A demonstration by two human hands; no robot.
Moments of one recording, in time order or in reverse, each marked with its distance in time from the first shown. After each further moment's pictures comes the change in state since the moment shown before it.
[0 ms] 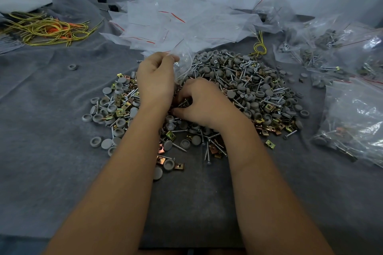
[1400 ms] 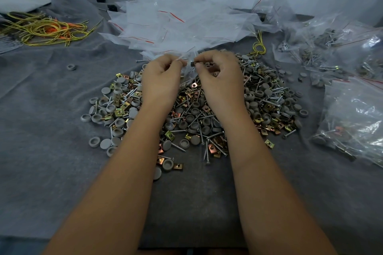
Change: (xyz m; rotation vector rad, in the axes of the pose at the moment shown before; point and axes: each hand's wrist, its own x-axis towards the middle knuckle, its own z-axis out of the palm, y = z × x) left_hand -0.006 0.000 0.002 0.123 -0.130 0.025; right_hand 0.001 0.006 -0.006 0.495 0.650 0.206
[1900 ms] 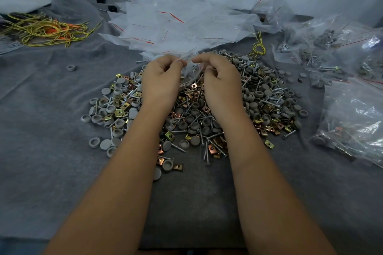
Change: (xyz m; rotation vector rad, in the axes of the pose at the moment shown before) left_hand 0.000 0.001 0.001 -0.018 0.012 -0.002; right_hand -0.002 0.004 0.002 0.014 -0.037 0.004
